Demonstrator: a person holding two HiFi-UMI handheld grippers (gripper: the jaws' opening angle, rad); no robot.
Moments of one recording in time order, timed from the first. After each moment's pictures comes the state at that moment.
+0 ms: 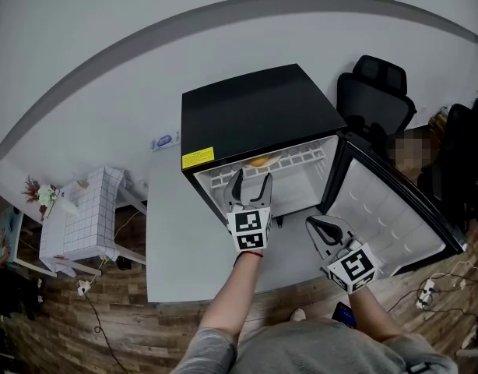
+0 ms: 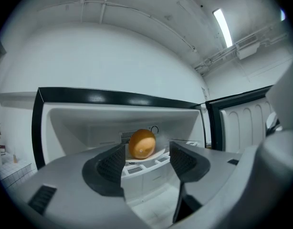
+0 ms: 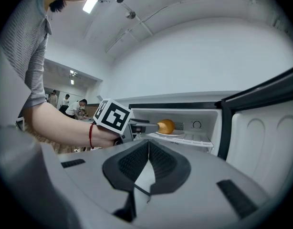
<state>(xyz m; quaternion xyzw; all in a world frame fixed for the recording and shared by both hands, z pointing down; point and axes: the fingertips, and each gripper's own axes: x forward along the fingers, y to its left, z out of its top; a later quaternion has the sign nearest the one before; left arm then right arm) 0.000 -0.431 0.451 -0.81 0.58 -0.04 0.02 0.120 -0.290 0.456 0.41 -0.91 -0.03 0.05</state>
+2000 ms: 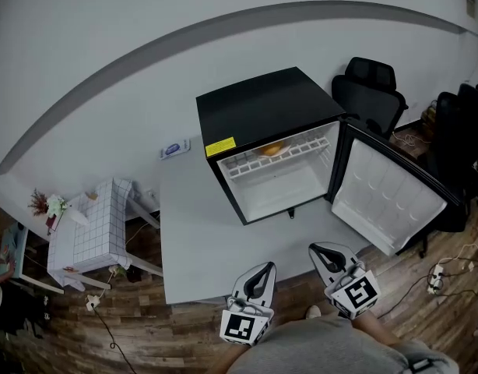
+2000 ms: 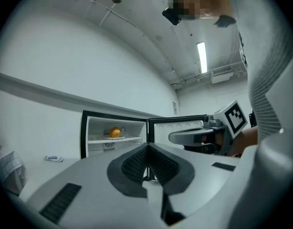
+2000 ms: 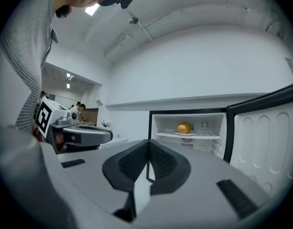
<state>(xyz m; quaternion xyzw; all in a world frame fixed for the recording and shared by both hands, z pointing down) -0.038 -0.133 0.445 -0.90 0.43 0.03 0.01 0.059 -0.155 0.446 0.43 -0.90 -0.02 0.02</state>
